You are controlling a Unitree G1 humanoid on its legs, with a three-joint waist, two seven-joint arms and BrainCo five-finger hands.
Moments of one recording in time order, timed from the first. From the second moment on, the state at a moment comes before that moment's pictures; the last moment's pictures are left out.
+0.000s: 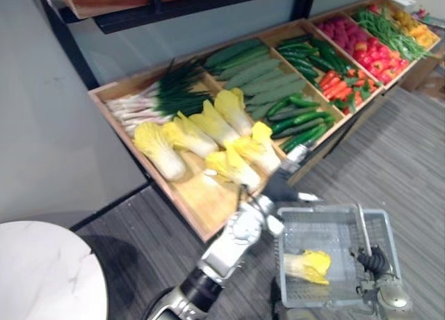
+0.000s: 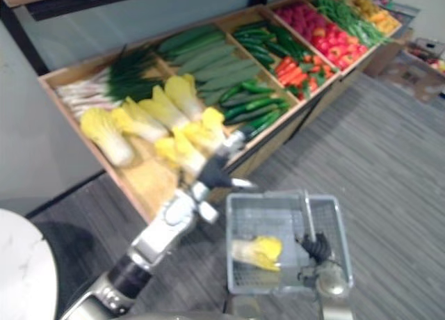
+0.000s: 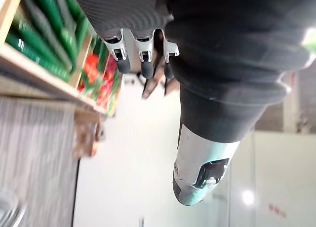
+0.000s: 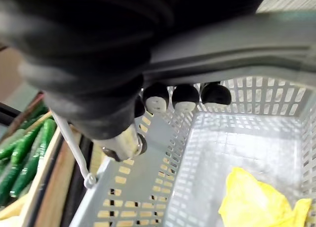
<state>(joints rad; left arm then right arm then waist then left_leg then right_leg) -0.25 0.09 -0.46 -0.10 -0.12 -0.09 0.02 0.20 -0.20 -0.26 0.38 -0.19 0.01 -0.01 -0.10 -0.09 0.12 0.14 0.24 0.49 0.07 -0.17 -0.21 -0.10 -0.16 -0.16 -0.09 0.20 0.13</state>
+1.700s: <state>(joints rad) 0.17 0.15 0.31 0.81 0.22 -0.08 0.23 0.05 -0.10 -0.34 0.69 -0.24 -0.07 -0.17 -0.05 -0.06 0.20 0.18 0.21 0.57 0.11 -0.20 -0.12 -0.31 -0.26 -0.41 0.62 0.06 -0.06</state>
